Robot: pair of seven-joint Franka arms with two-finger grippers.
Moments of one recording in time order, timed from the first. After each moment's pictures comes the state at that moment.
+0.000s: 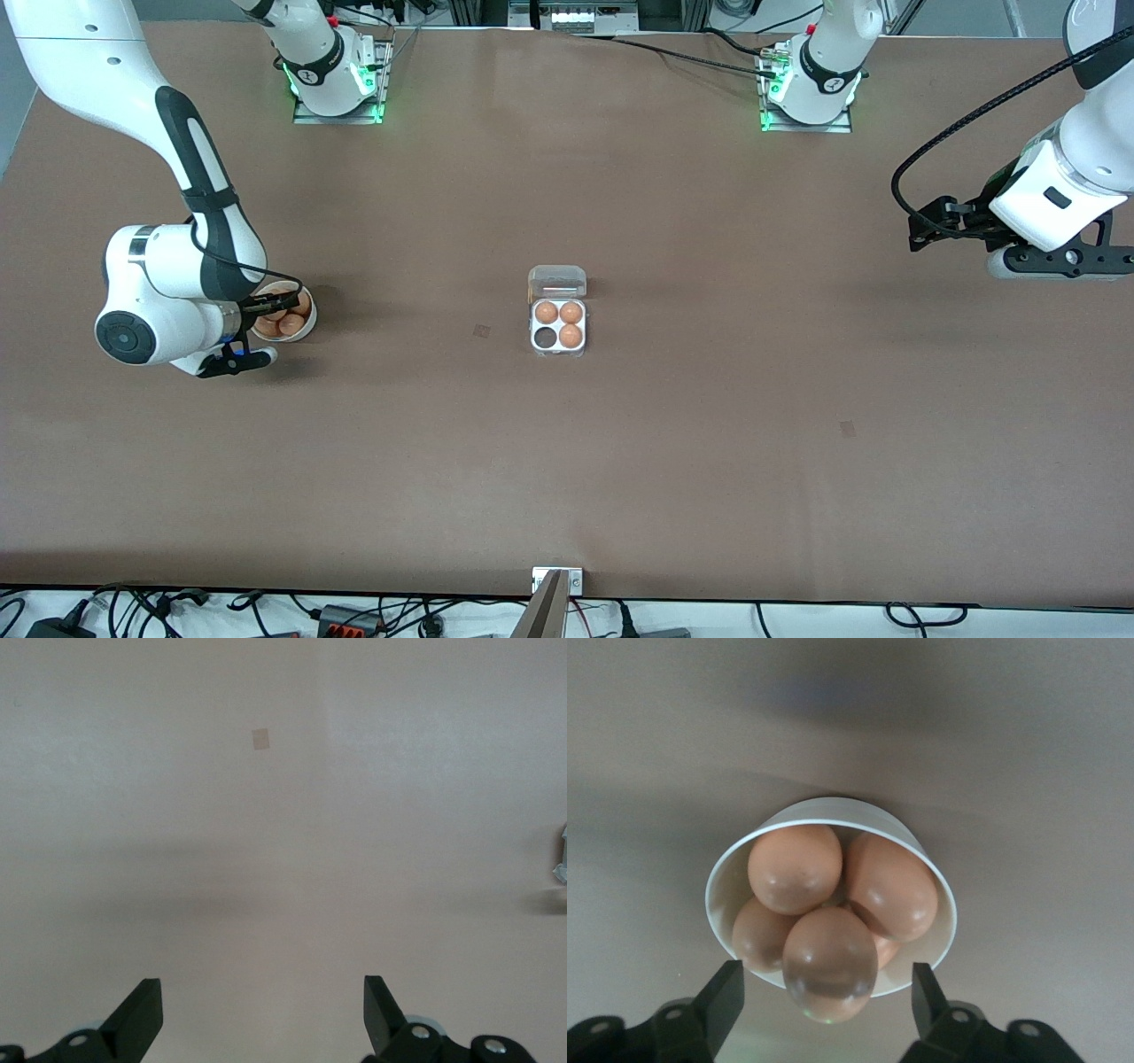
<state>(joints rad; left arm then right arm) 0.08 0.06 -0.17 -1.60 0.02 1.59 -0.10 0.00 0.55 0.00 -1.77 -0.05 1.86 -0.18</state>
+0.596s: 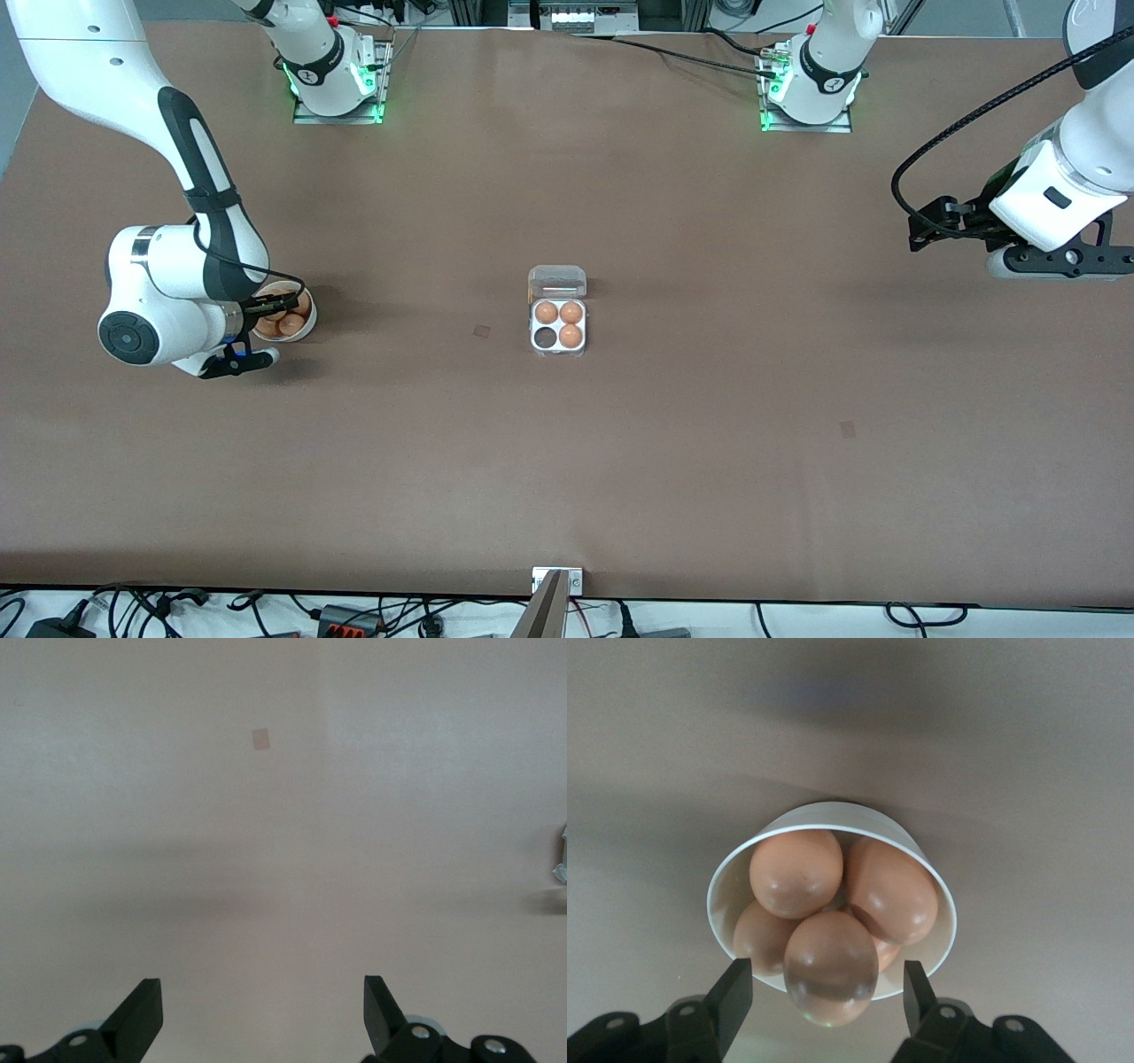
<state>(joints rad) 0.08 0.06 -0.17 -1.60 0.02 1.59 -0.10 0.00 0.55 0.00 -1.77 -0.05 1.87 -0.18</state>
